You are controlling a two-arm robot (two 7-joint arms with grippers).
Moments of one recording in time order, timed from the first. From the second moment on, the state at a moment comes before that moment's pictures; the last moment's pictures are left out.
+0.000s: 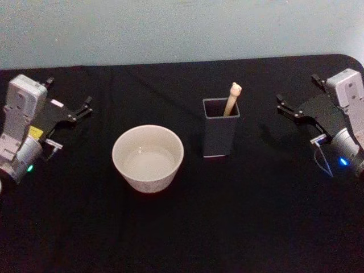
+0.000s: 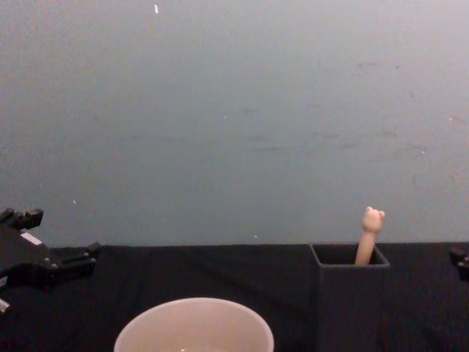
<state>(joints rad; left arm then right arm) -0.20 0.60 0.45 -1.41 -0.25 -0.12 0.03 0.20 0.60 -0.45 -1.41 0.25 -0.12 -0.03</state>
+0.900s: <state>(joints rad) -0.20 0.60 0.45 -1.41 -0.25 -0.12 0.03 0.20 0.60 -0.45 -1.41 0.25 -0.12 -0.03</state>
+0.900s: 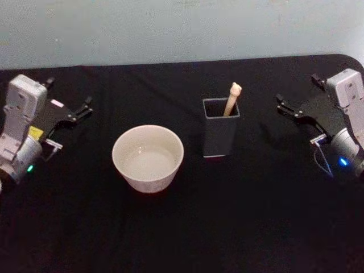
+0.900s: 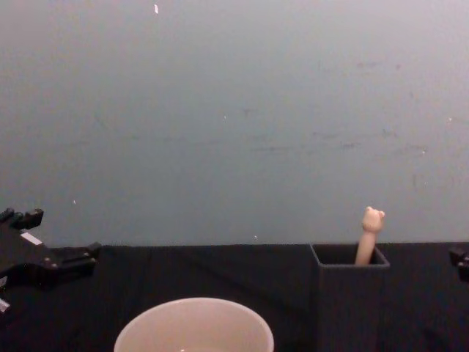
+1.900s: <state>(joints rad) -0.20 0.60 0.45 -1.41 -0.25 -0.12 0.03 0.14 0.61 -0.37 -1.53 0.38 -0.06 0.10</state>
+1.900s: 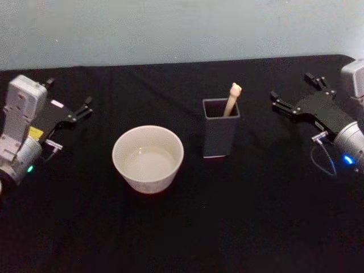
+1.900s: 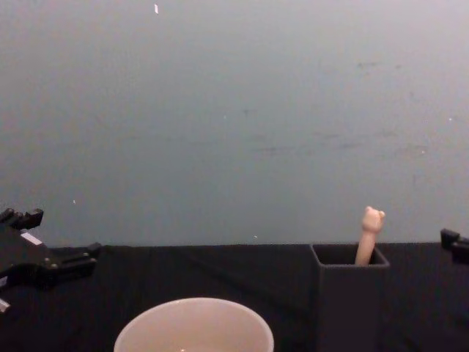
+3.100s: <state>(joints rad) -0.20 0.60 0.45 -1.41 -0.25 -0.12 0.03 0.15 0.56 -0.35 -1.60 0.63 0.20 0.38</state>
